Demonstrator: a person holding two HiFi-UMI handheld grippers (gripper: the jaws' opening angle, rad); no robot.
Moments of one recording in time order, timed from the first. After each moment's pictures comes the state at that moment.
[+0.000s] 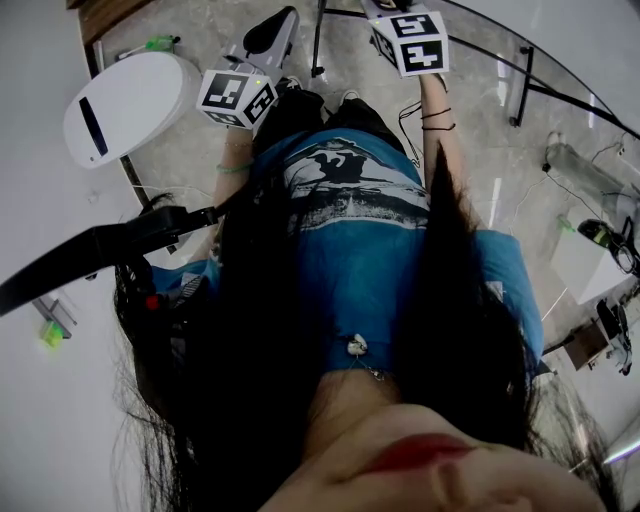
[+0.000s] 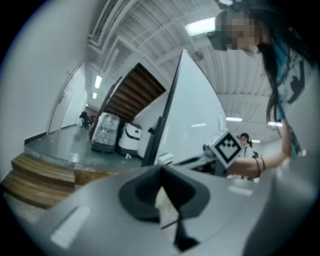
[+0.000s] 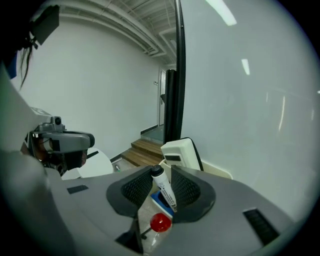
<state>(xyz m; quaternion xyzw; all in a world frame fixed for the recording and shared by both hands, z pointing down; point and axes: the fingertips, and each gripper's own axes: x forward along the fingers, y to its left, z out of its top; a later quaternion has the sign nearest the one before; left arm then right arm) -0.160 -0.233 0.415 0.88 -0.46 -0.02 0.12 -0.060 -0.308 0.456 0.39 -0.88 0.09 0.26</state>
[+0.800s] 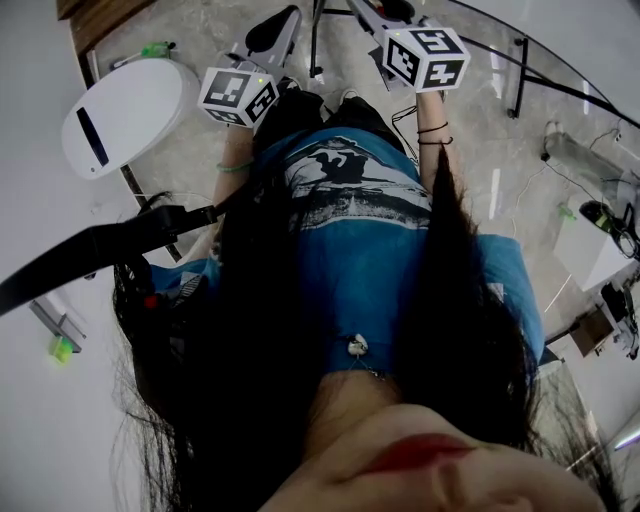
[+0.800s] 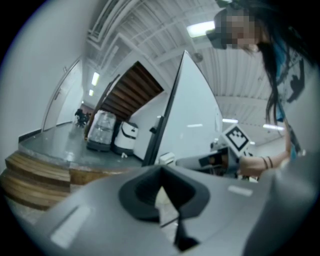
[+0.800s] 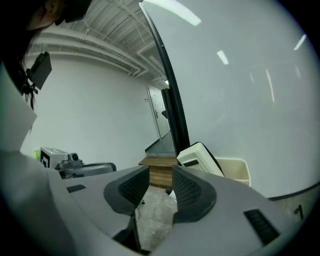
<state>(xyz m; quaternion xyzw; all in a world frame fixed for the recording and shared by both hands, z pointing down) -0.178 -0.231 0.412 0.89 -0.43 -0.02 0.12 -0.087 -0.279 0.421 0.39 -0.89 0.19 0.13</state>
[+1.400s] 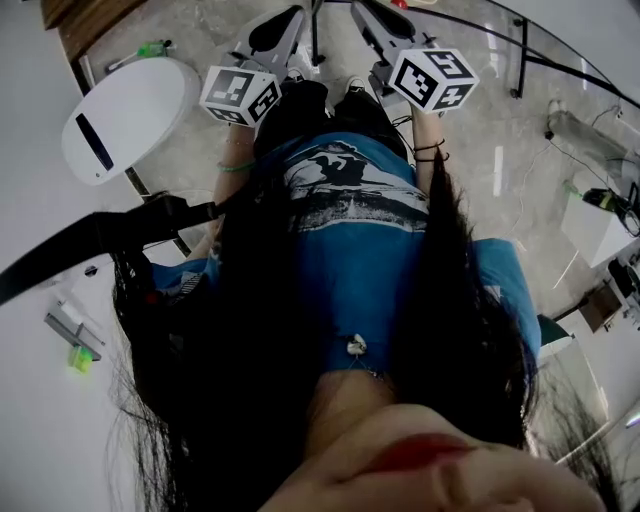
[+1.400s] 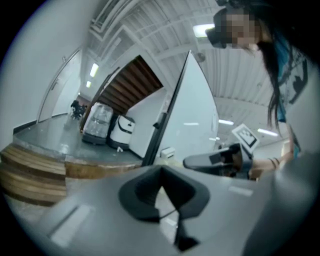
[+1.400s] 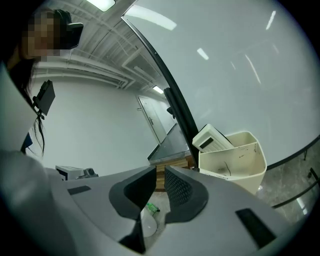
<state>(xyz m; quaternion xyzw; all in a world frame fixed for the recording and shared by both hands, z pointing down) -0.198 -0.236 0.431 0.90 -0.40 -0.02 0.16 -0.110 -0.252 0.423 0.41 -0.87 0.27 0.05</state>
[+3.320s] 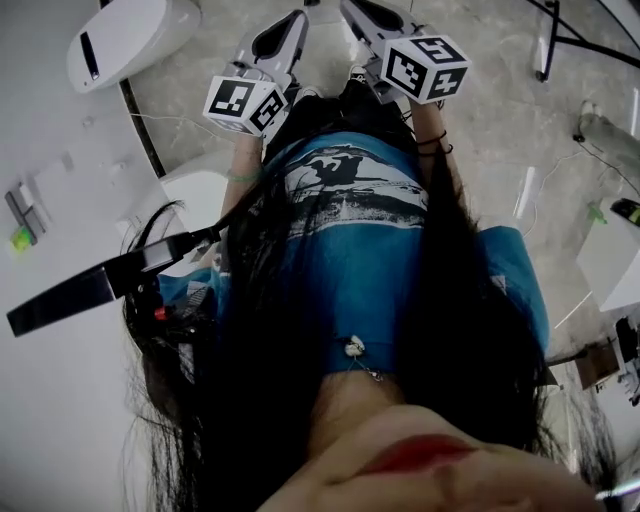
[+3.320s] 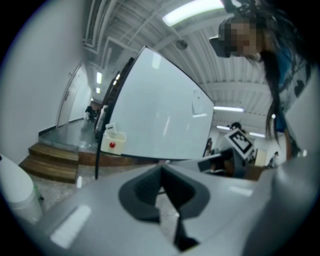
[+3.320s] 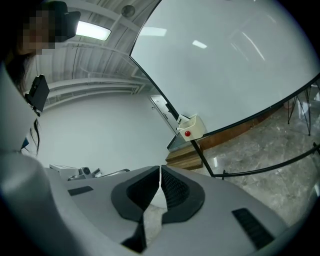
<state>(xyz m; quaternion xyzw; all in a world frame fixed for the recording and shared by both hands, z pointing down) 0.083 0.066 0.436 0.86 -0.49 0.03 0.16 0.142 0.030 0.458 0.29 -0.90 0.34 0.03</state>
